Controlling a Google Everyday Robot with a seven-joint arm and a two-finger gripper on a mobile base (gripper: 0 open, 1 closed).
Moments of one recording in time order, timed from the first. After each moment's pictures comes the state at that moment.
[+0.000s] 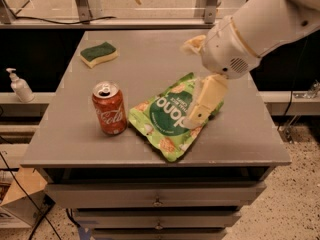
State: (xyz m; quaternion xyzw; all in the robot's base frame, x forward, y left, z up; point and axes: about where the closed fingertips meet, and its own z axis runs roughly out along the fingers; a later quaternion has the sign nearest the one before) arm 0.479 -0.057 0.942 -0.67 0.66 0.15 0.29
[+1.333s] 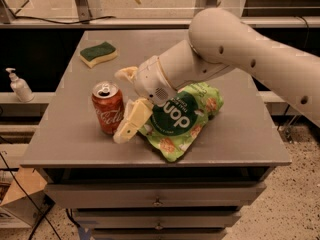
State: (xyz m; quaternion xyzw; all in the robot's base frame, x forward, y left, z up) arm 0.493 0.094 0.877 -0.67 0.58 0.32 0.34
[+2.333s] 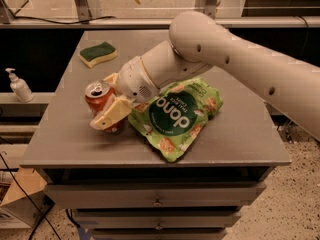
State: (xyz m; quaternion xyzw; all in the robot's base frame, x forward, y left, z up) arm 0.495 0.136 0.871 -0.68 0.54 0.37 0.33
